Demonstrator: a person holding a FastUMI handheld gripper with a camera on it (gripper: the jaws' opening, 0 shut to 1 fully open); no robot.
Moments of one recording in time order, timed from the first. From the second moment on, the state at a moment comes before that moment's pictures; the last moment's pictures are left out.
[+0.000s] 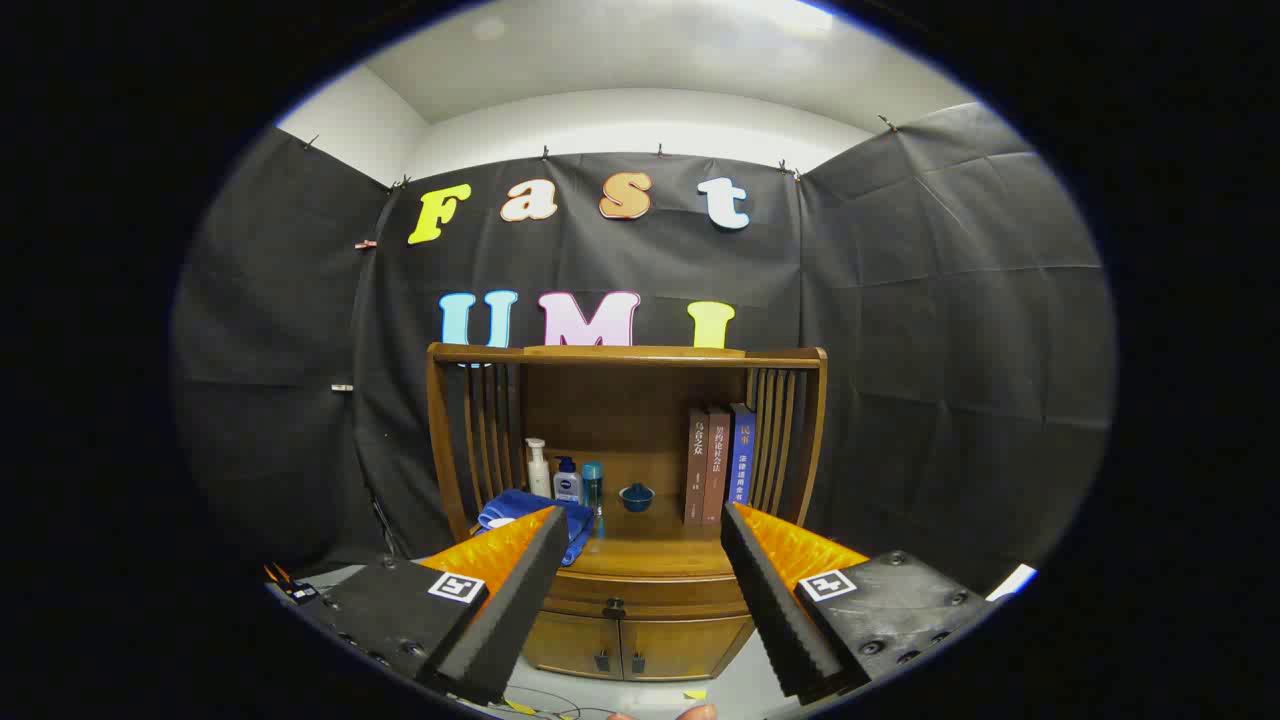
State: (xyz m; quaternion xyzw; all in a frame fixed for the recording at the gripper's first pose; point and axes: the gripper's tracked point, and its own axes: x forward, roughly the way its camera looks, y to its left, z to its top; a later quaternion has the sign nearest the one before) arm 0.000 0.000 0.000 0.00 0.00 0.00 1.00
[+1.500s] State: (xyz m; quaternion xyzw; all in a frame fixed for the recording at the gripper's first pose) arm 0.121 0.018 -0.137 0.02 0.00 -0.04 1.00
